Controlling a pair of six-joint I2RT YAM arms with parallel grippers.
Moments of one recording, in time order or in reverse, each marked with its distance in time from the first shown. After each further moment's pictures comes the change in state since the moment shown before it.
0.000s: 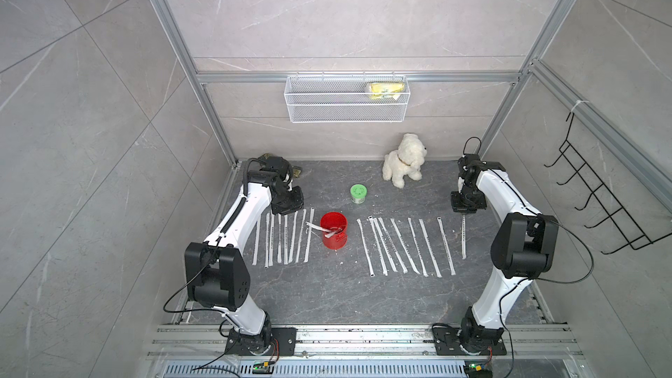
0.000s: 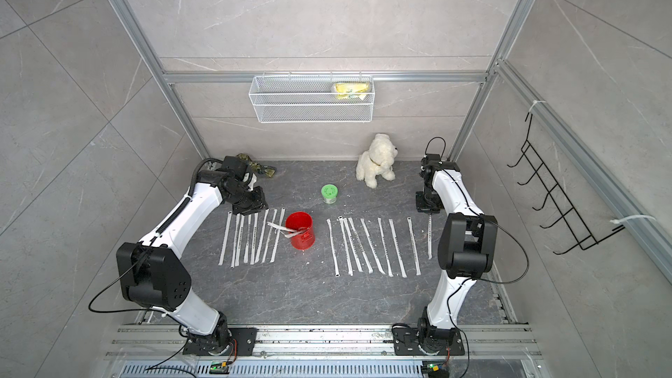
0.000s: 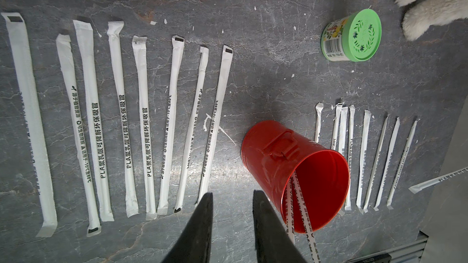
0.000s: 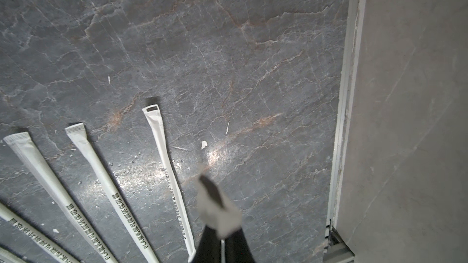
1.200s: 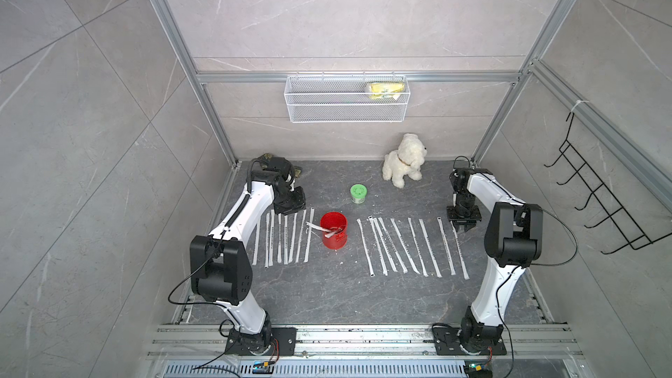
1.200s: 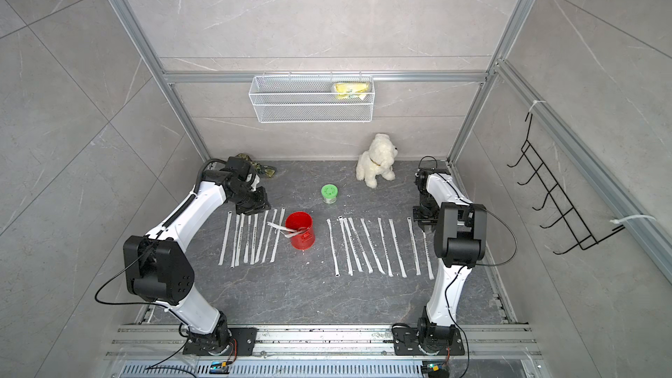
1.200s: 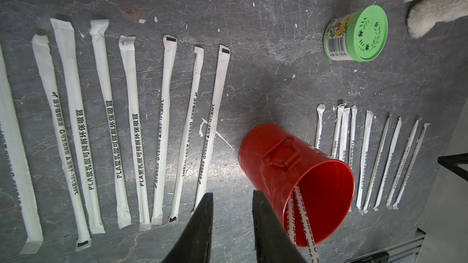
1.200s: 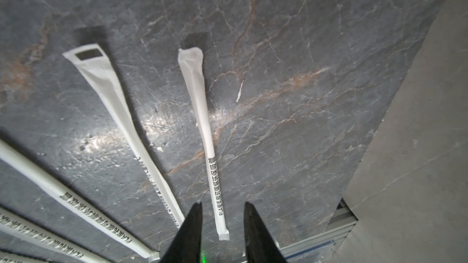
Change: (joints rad) left arm -0.002 0.043 -0.001 0.026 0.022 0.004; right arm 0.000 0.129 -0.043 -0.098 0.006 0.040
